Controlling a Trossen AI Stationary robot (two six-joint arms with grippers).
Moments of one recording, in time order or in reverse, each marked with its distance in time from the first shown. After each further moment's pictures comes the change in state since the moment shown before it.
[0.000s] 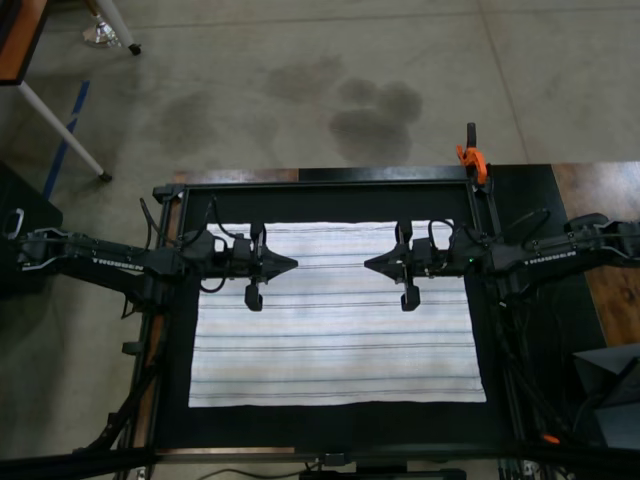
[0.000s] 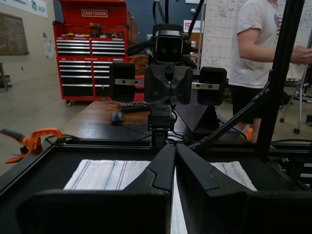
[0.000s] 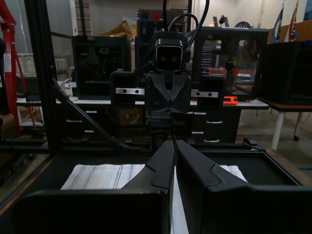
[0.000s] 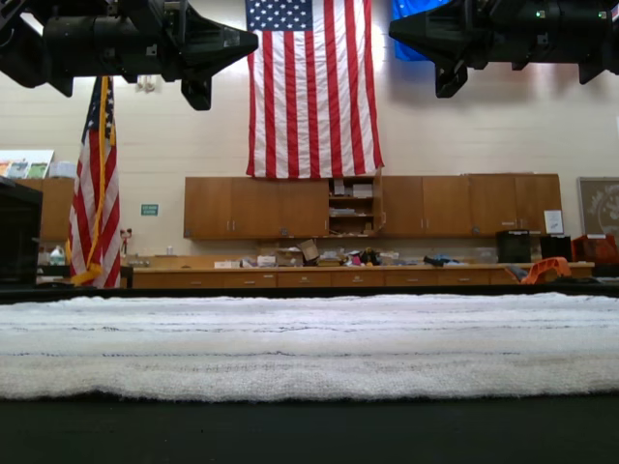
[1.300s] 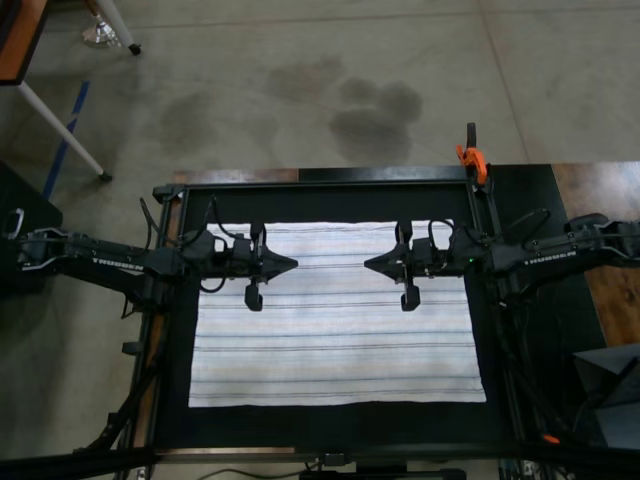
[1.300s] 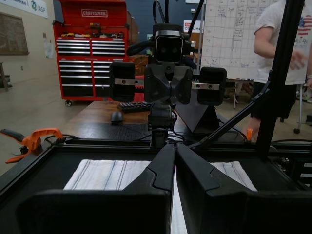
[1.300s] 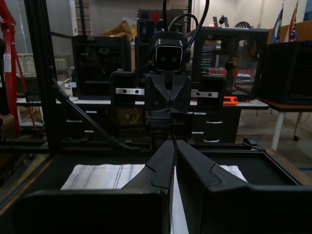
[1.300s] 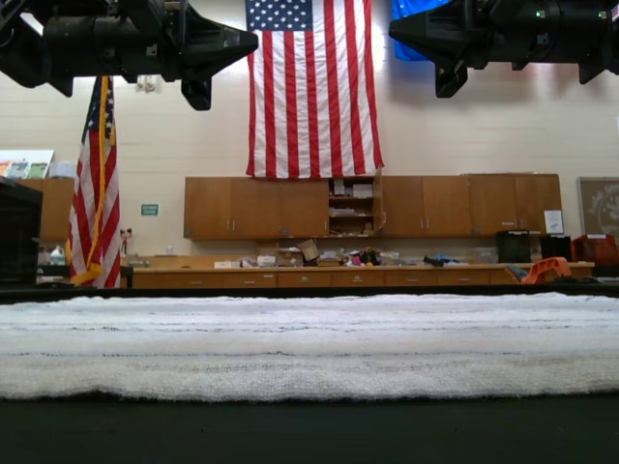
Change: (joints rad) left arm 0.000 0.000 0.000 0.001 0.000 0.000; right arm 0.000 0.000 0.000 0.000 0.000 0.000
